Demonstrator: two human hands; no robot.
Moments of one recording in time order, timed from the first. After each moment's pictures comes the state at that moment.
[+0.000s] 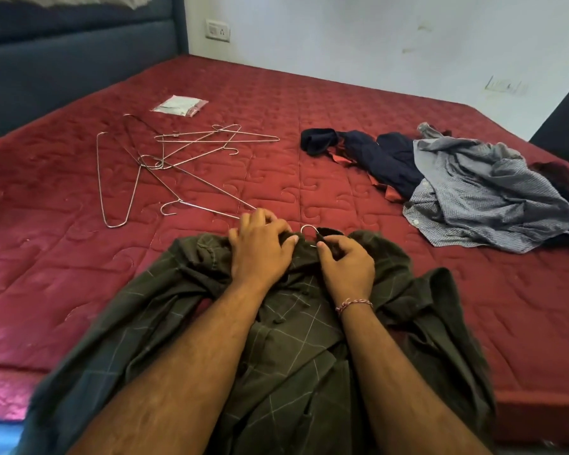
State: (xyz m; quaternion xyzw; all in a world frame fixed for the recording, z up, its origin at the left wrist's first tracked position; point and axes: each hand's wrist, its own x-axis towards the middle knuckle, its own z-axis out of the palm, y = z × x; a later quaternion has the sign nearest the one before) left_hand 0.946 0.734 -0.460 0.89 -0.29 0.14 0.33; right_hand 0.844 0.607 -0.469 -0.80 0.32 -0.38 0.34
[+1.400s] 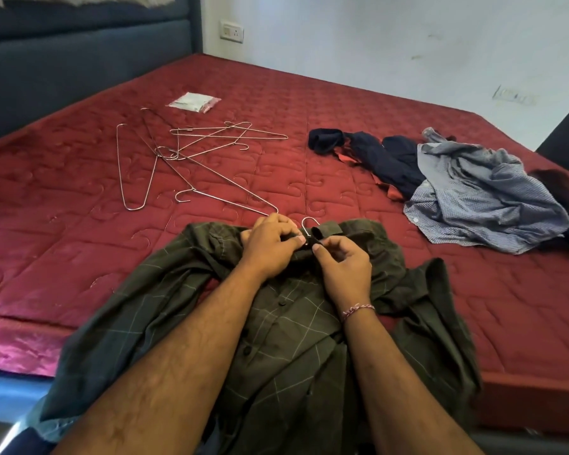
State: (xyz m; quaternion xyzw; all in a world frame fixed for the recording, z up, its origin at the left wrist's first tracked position) left_hand 0.928 0.749 -0.455 0.83 -0.29 -0.02 0.47; right_hand 0.814 0.636 -0.458 -0.76 0.25 -0.35 0.49
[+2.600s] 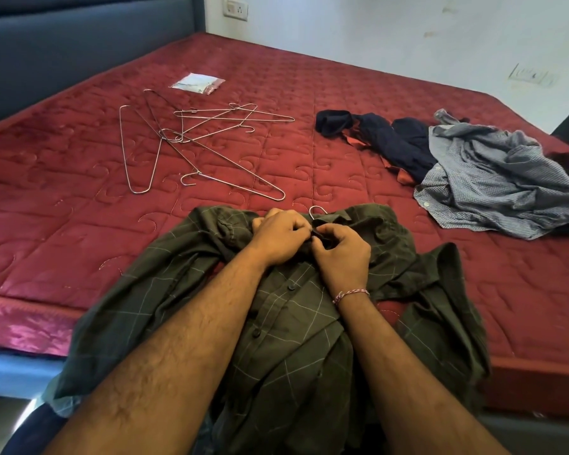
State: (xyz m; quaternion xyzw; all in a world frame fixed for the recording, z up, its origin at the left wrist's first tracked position) left_hand 0.932 0.749 -0.458 0.85 -0.34 -0.09 0.39; right_hand 0.824 0.650 -0.467 -0.85 0.25 -0.35 0.32
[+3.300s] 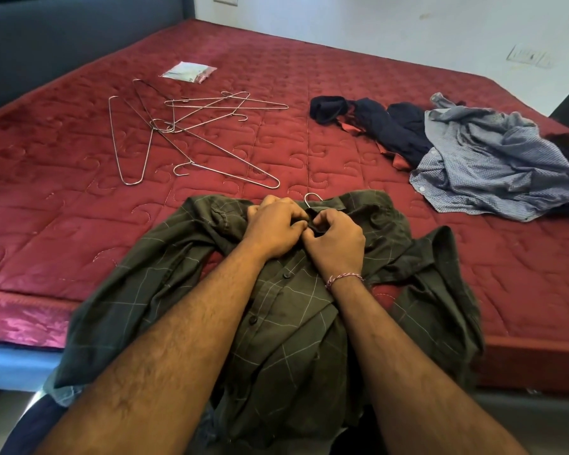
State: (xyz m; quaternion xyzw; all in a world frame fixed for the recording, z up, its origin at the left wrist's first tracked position) left_hand 0.924 0.751 -0.462 0.87 -0.37 0.00 0.33; right_hand 0.823 0.657 -0.459 -0.87 0.29 -0.30 0.25
